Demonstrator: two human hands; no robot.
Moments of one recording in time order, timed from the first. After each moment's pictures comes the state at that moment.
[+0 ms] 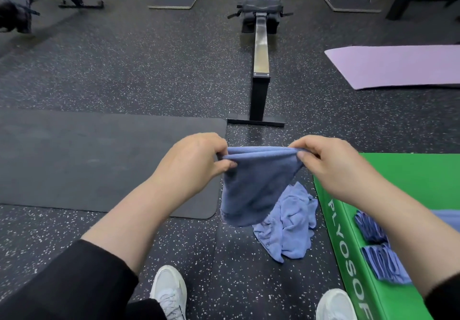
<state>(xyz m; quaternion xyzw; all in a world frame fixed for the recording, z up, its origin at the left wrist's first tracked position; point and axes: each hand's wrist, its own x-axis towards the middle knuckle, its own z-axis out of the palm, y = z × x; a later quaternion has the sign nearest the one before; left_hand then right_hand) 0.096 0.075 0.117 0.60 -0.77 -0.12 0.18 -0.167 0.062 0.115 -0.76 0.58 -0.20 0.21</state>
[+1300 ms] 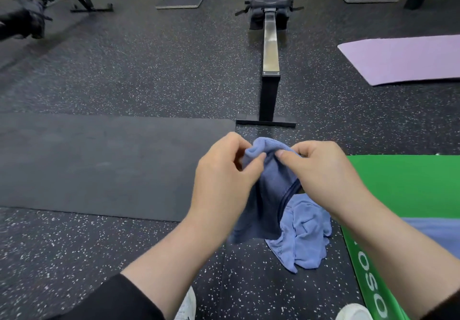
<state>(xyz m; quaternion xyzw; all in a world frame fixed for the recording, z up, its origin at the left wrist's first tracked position) 0.044 0.087 0.108 0.63 -0.58 -0.23 0.46 -0.120 0.047 0.106 -0.64 0.62 -0.31 0.32</state>
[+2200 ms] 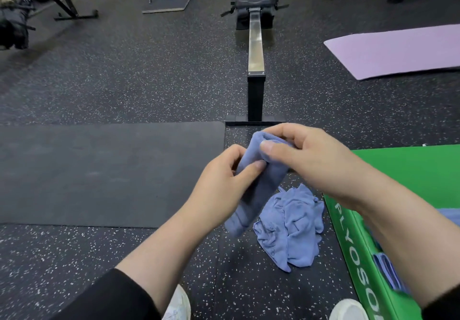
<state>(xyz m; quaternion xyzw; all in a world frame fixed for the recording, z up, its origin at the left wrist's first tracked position) 0.029 0.064 0.093 0.57 -0.63 -0.38 0.35 -0.149 0.039 0.131 -0.66 0.47 -0.32 0.50</state>
